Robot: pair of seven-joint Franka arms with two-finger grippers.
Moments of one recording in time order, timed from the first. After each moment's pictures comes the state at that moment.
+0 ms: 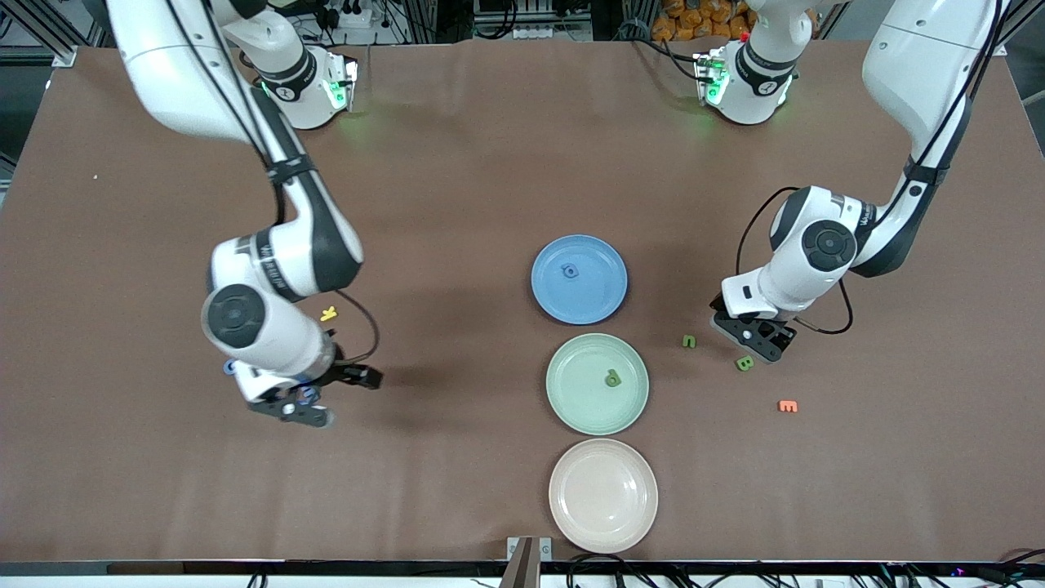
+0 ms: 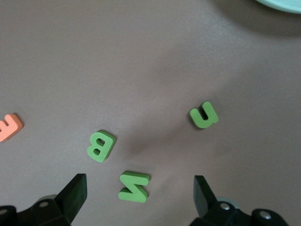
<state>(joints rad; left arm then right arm) 0.16 0.46 -0.38 -2.08 0.33 2.58 0.26 0.29 0.65 -0.02 -1.40 0.02 2.08 0.53</state>
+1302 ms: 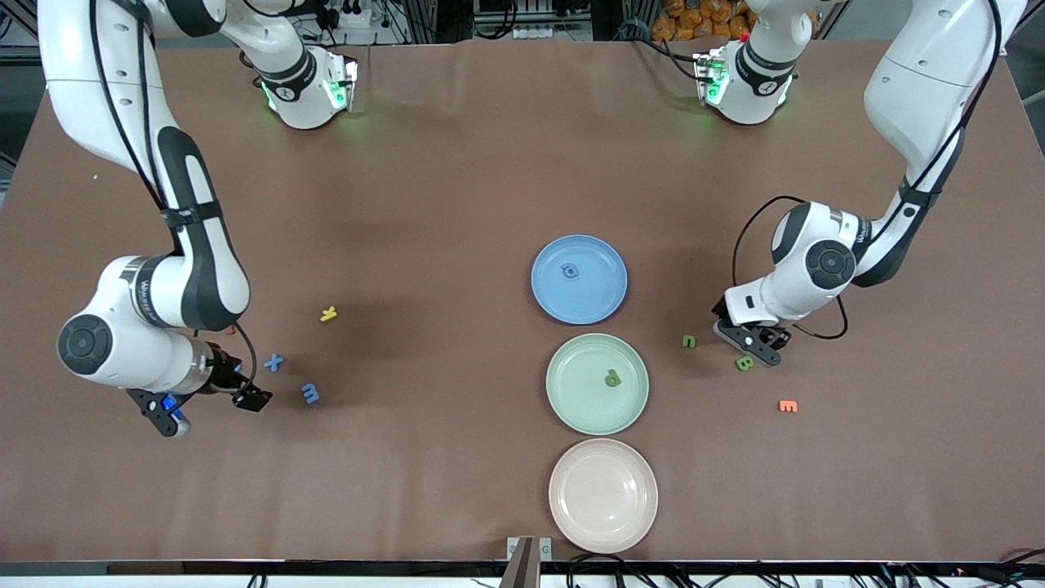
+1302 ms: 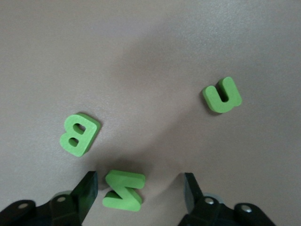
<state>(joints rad) 0.21 0.56 -0.38 -2.08 0.33 2.61 0.26 0.13 0.65 -0.13 -1.57 0.15 2.17 0.68</state>
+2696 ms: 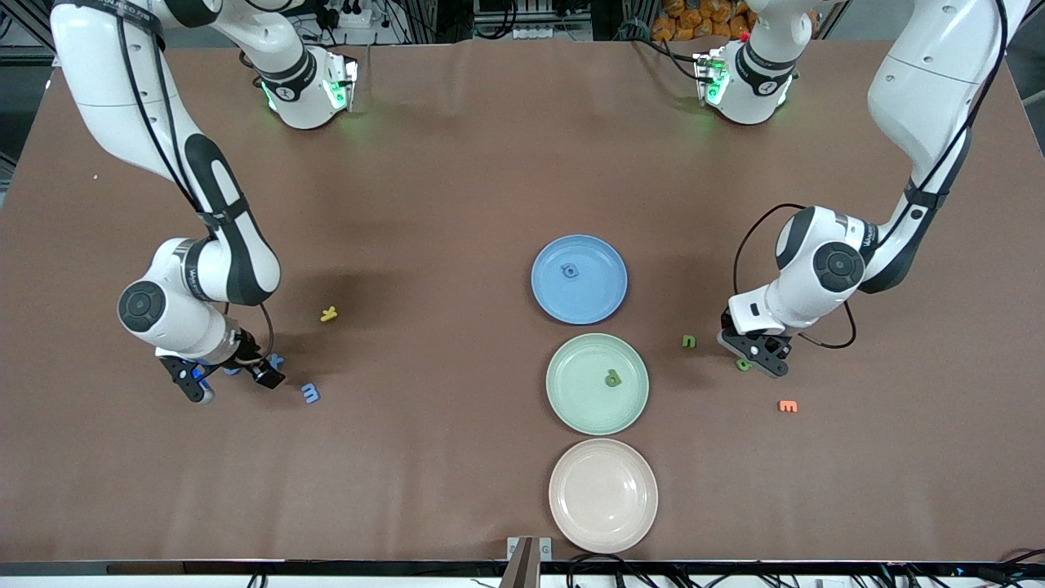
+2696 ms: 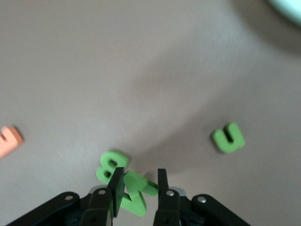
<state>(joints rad) 0.21 0.56 -0.40 -2.01 0.33 2.62 0.26 0.12 0.61 -0.13 -1.88 0.16 2.52 0.68</state>
